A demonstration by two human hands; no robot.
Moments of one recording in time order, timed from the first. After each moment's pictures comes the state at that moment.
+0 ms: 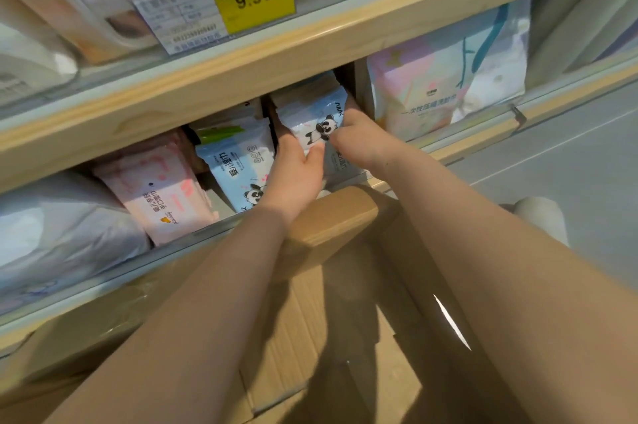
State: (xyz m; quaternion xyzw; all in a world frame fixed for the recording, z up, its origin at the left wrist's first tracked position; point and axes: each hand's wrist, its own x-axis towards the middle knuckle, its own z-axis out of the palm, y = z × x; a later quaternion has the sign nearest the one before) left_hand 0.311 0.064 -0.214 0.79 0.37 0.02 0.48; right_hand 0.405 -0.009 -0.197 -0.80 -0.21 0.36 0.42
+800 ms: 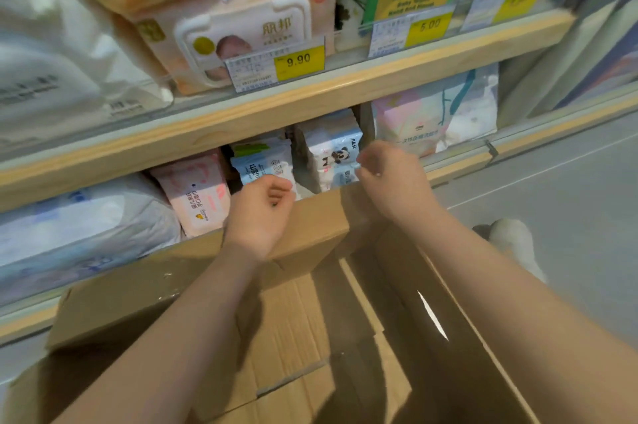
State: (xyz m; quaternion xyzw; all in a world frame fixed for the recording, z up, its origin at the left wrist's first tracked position) left_hand 0.232 0.075 -0.181 0.81 0.39 0.10 0.42; right_hand 0.361 -0.056 -0.155 -0.90 -0.28 0.12 0.30
